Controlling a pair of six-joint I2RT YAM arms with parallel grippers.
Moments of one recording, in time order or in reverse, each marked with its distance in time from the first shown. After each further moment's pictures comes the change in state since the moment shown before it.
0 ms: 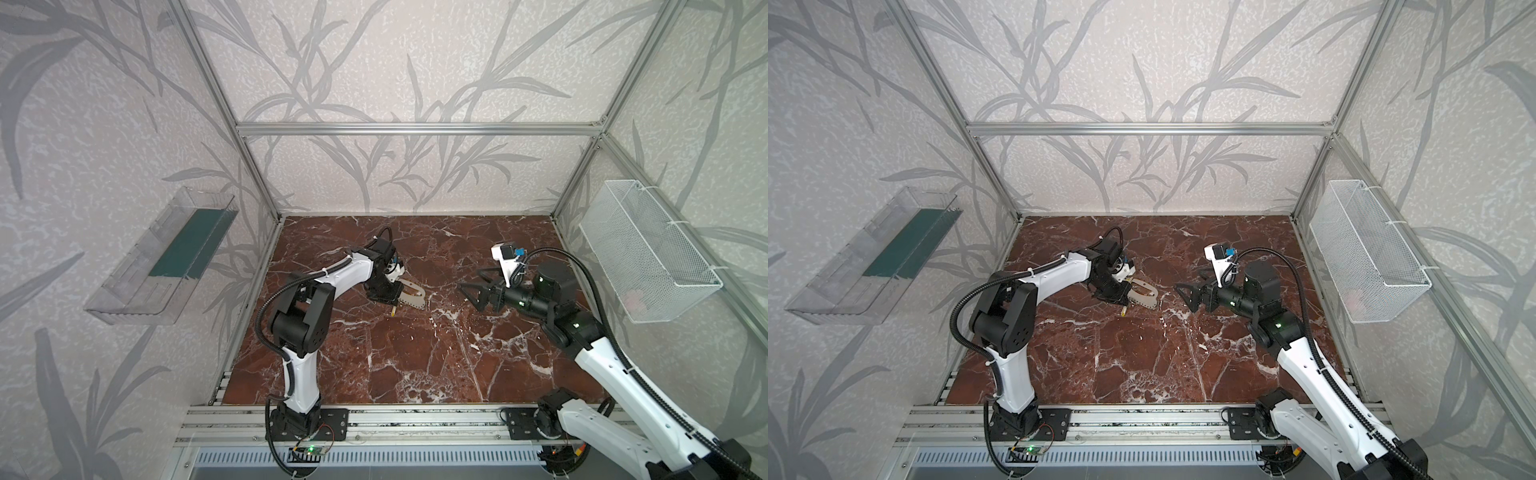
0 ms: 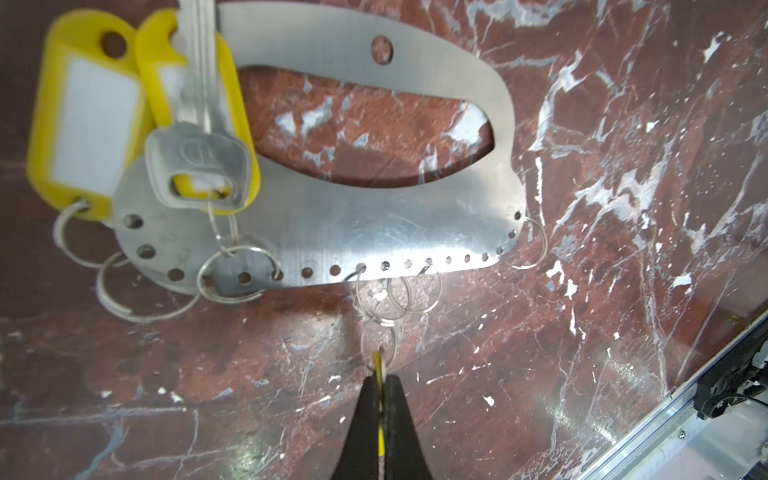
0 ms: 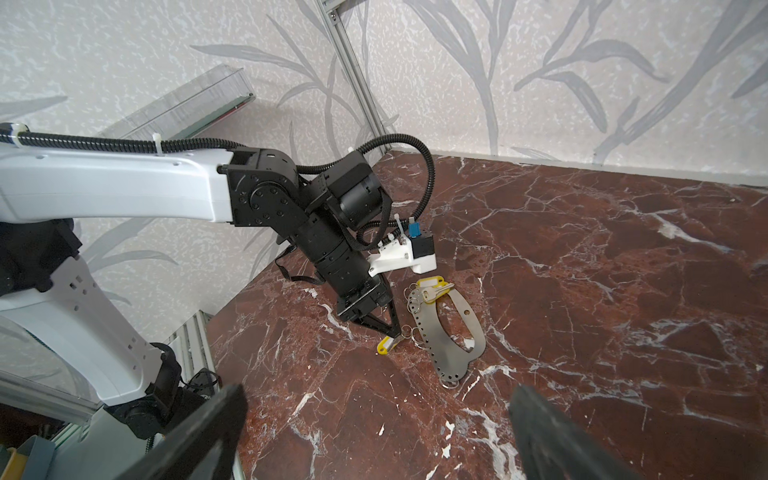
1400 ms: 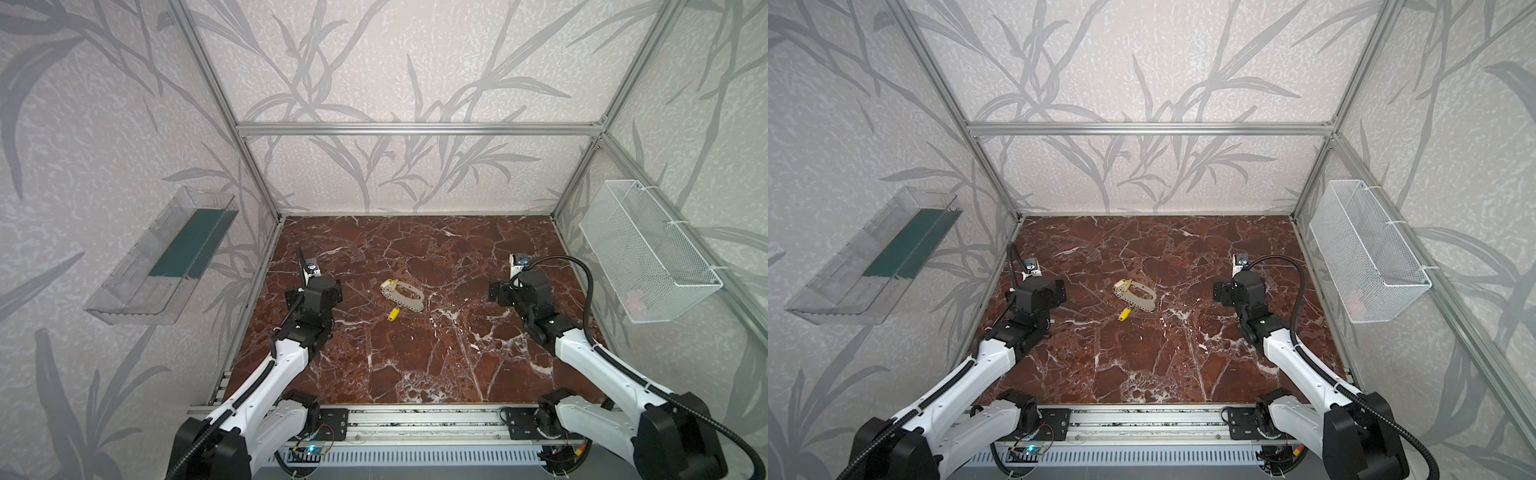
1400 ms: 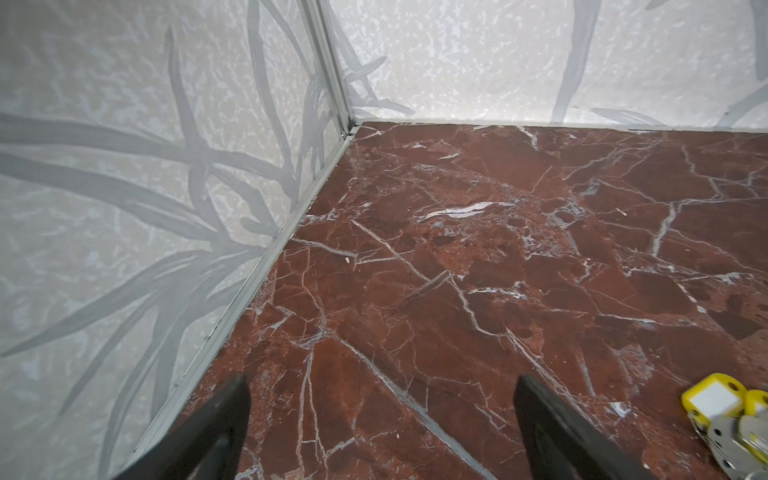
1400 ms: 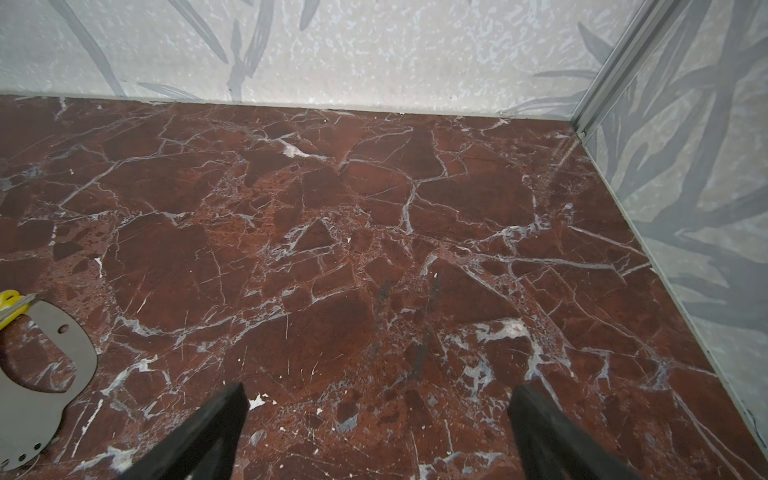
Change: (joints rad) left arm 0.162 -0.960 -0.809 0.747 -0.956 -0.087; right arm -0.071 0.165 -0.206 0.154 0.817 -0.159
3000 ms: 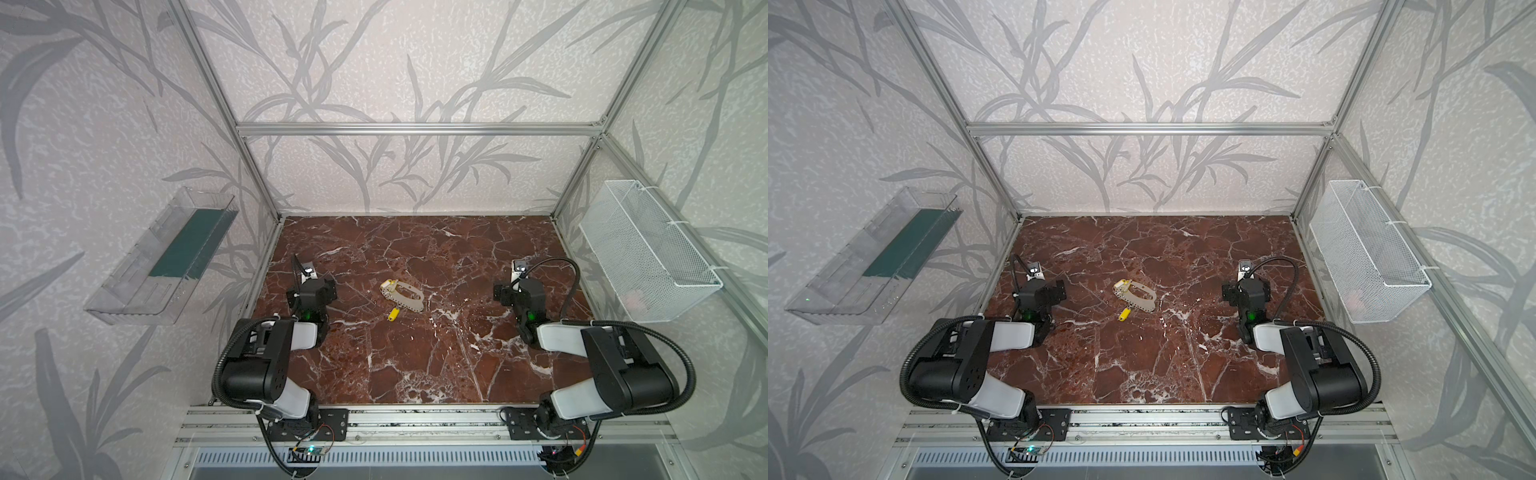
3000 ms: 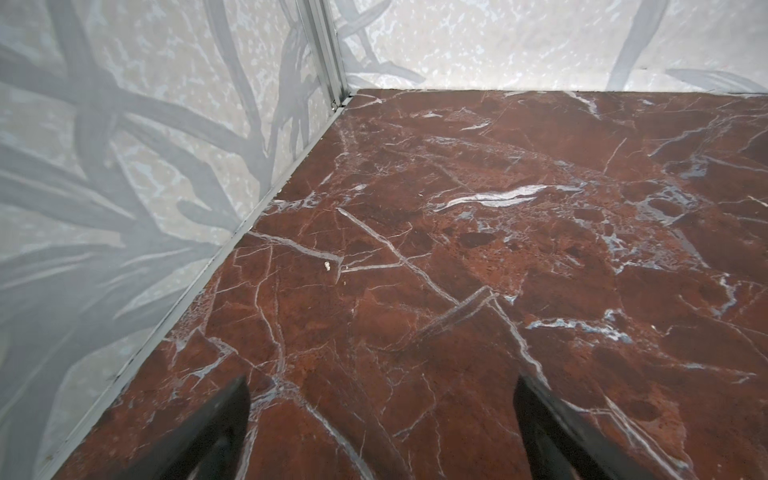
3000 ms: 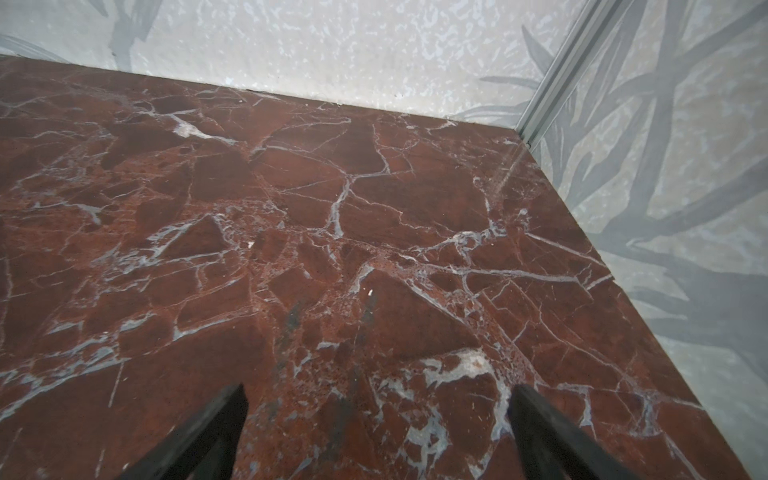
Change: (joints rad) left arm 0.253 0.573 -0.147 0.818 0.211 0.124; right arm -0.169 0.474 -0.196 0.772 0.011 -0.160
